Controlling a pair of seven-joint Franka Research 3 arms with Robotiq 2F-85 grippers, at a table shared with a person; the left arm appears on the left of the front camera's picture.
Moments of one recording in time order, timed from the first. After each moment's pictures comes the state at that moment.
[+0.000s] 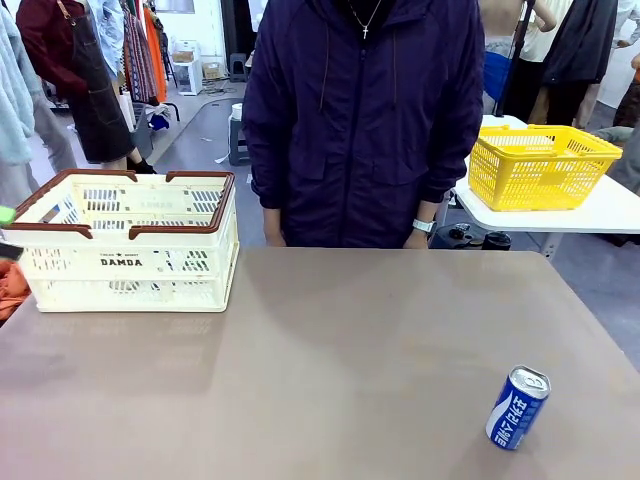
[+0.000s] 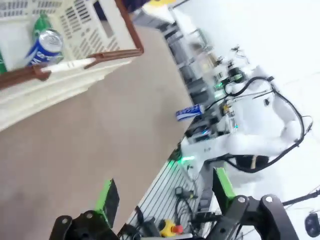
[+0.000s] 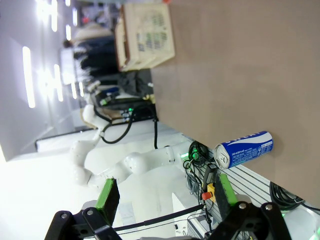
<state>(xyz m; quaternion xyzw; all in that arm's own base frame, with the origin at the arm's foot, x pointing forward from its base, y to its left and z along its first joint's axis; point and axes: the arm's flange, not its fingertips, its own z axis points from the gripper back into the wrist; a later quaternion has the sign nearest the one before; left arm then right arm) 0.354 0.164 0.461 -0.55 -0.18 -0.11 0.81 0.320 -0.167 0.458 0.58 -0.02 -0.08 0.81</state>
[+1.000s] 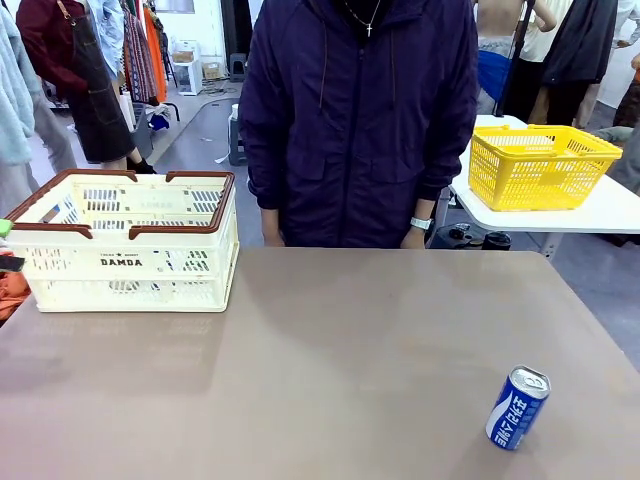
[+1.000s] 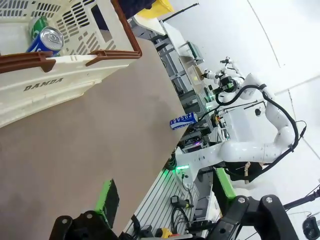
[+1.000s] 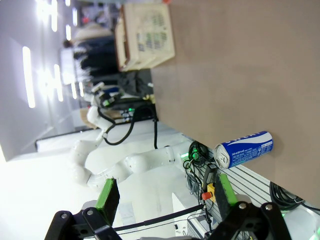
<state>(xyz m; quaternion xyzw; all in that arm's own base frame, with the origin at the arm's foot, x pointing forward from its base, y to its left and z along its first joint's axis) 0.349 0.166 0.444 -0.56 -0.19 -0.10 0.80 0.320 -0.167 0.458 0.58 -0.02 -0.08 0.81</state>
